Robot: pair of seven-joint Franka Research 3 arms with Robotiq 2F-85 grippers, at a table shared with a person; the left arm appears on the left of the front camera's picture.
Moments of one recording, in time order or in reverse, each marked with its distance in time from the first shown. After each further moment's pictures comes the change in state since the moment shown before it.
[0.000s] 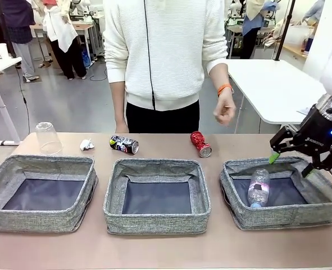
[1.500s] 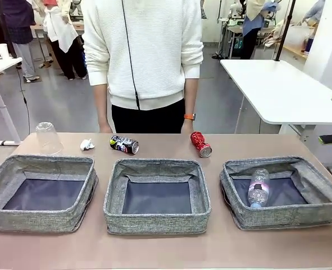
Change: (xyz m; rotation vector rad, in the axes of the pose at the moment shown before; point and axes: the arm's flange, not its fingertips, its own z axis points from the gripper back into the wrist) left arm 0.000 0.000 0.000 0.000 0.000 -0.001; right arm -0.038 -0.094 0.082 1.074 0.140 0.241
